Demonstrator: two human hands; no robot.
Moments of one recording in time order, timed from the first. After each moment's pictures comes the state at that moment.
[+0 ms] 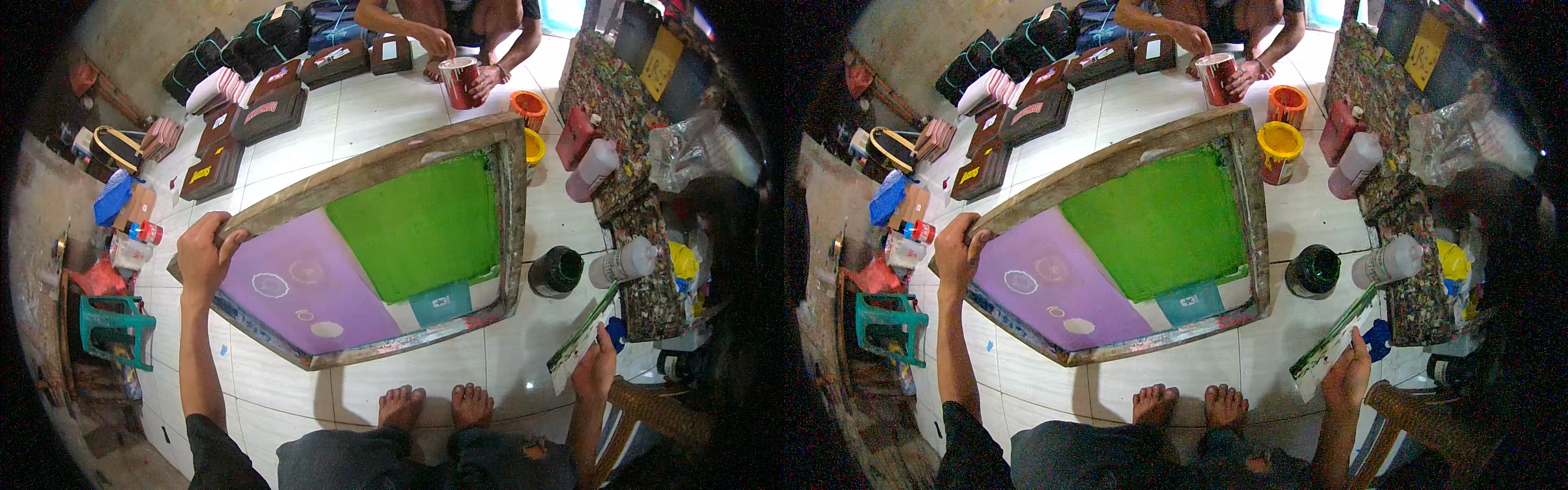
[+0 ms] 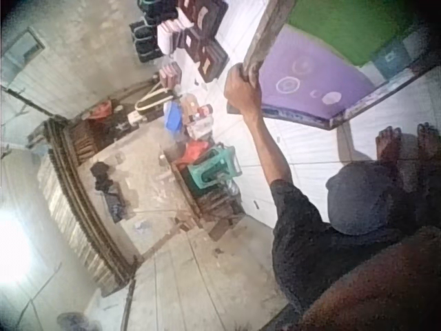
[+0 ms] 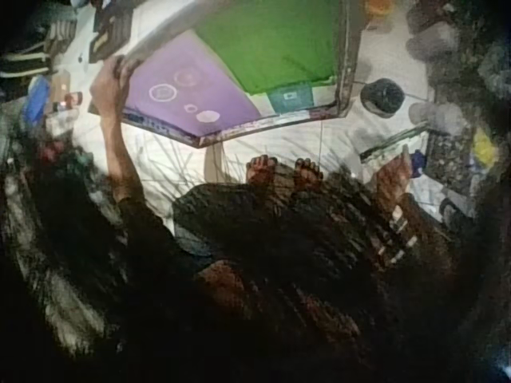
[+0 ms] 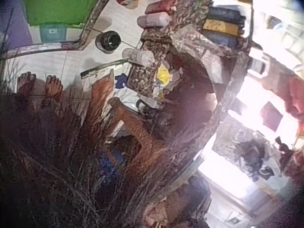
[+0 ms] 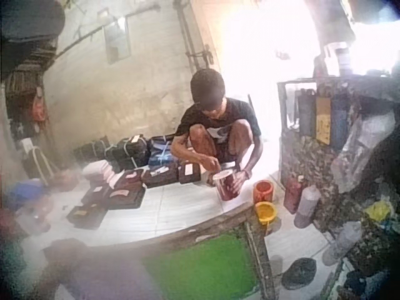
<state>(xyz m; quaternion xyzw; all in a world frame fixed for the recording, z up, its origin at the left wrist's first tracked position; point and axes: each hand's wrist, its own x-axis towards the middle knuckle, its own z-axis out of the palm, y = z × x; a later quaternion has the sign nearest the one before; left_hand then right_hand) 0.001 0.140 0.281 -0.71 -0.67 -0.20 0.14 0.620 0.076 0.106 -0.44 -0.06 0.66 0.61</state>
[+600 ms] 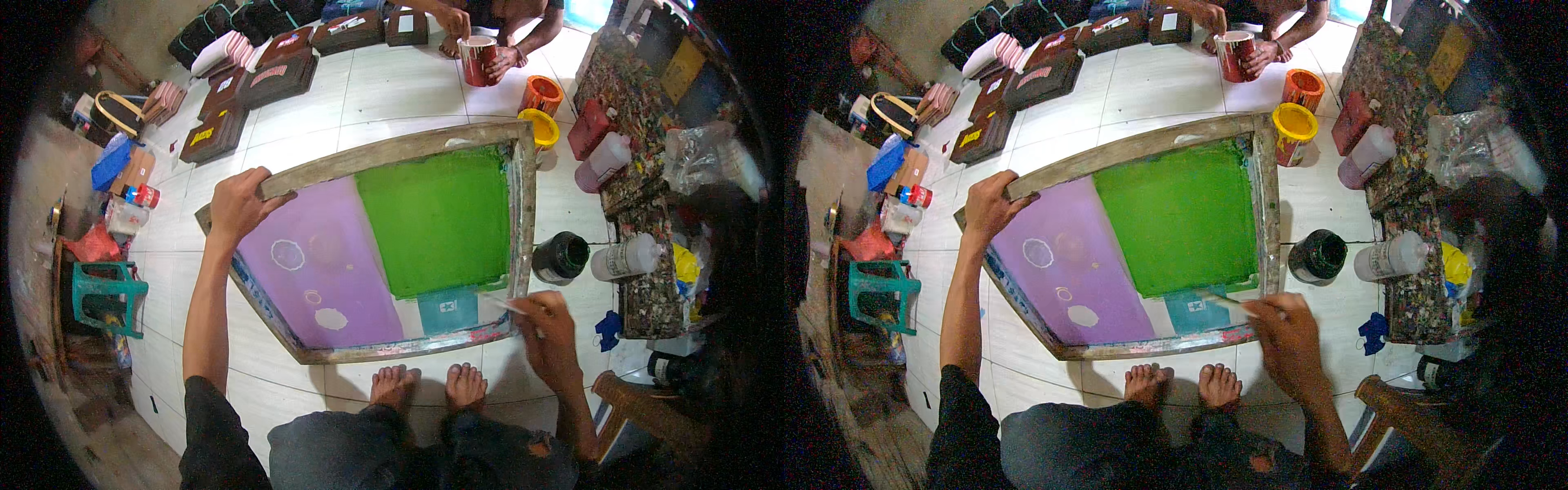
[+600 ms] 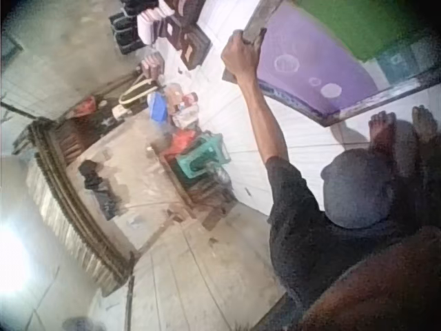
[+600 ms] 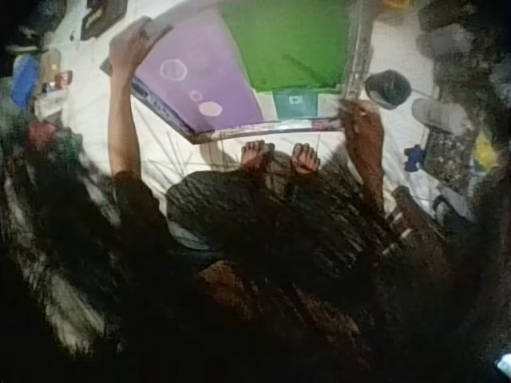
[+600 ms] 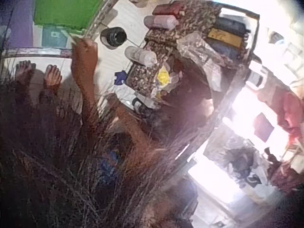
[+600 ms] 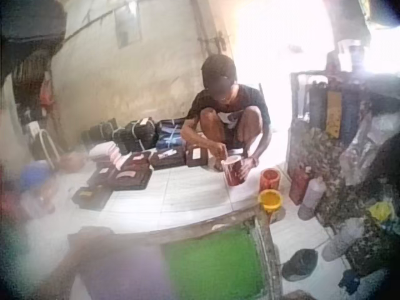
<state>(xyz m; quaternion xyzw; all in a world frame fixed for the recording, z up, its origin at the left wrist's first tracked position) -0.004 0.182 0.223 -0.75 -0.64 -0.11 0.15 0.514 0.113 0.176 -0.44 -0.84 0.21 0.25</state>
